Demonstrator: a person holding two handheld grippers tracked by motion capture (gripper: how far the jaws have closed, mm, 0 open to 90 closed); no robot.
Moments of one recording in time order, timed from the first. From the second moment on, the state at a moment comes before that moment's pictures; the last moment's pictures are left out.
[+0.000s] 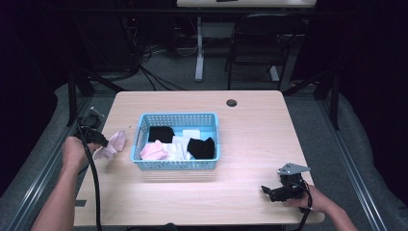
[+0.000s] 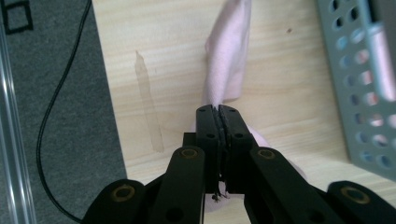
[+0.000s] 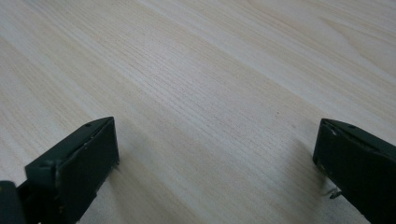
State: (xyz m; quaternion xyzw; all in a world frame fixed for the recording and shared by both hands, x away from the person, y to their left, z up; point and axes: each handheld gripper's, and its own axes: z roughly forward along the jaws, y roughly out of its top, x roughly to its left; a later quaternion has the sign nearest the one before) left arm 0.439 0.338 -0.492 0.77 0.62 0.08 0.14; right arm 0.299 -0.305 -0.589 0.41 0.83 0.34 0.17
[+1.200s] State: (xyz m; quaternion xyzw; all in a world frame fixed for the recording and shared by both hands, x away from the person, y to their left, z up) left arm 0.417 0.279 -0.410 0.81 0.51 0.12 0.24; right arm 0.299 -0.305 -0.589 0.41 0.83 0.34 0.17
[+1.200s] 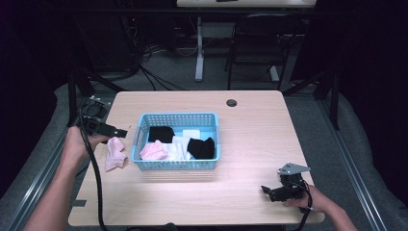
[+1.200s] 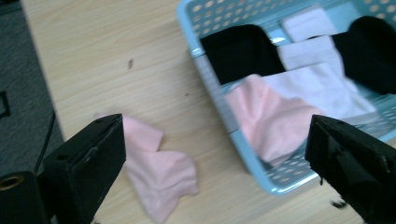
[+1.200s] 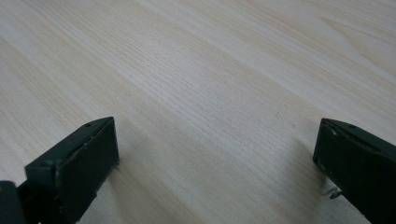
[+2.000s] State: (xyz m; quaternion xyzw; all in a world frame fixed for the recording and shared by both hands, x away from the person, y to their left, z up) left arm 0.438 0.180 -0.483 0.89 0.41 0.03 0.19; right arm 0.299 -0.305 -0.589 0.41 0.83 0.34 0.17
